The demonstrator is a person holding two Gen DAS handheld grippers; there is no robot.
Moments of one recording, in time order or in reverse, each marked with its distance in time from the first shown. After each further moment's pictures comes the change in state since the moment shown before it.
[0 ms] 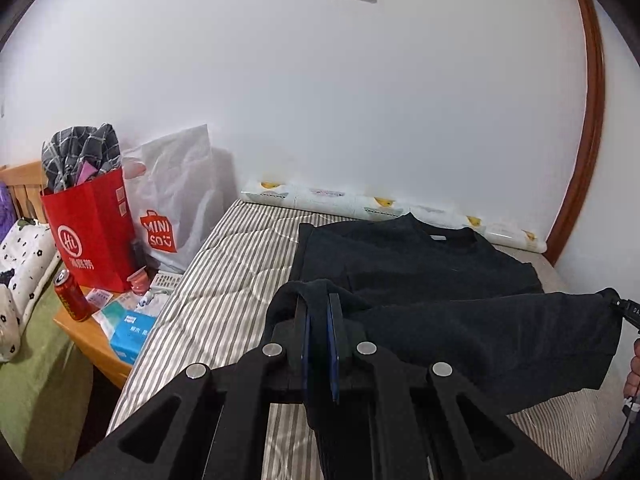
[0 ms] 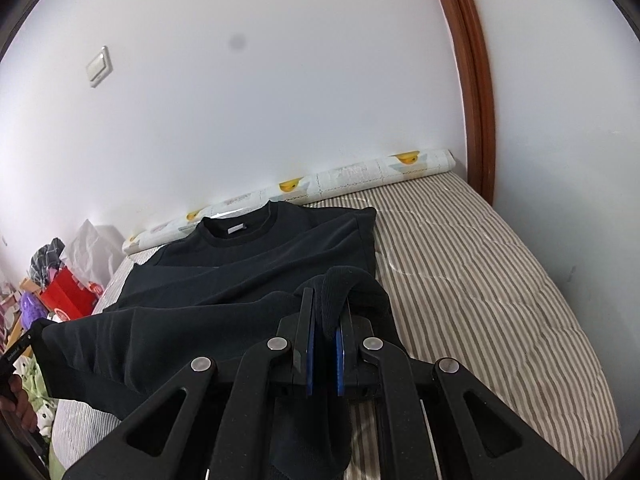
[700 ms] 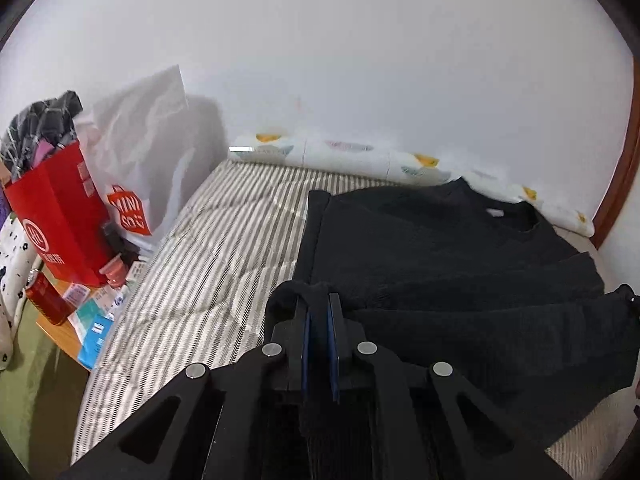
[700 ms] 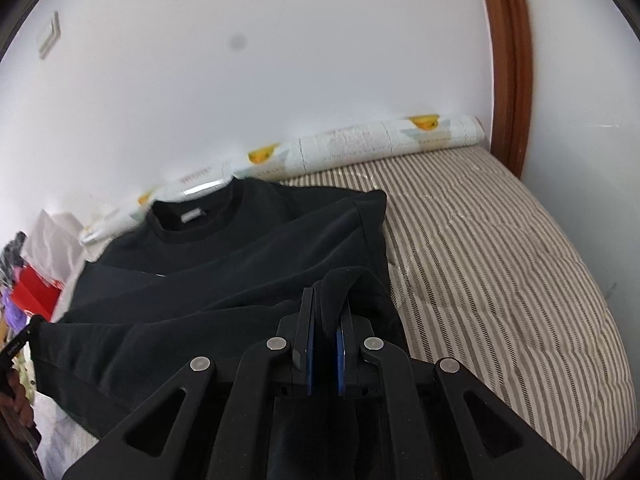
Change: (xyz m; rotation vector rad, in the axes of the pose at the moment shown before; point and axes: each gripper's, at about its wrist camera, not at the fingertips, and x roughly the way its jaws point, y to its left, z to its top) left arm 0.142 0.004 0.007 0.005 0.173 0.060; right arm 0.136 0.002 0.024 -0.012 0.133 -0.059
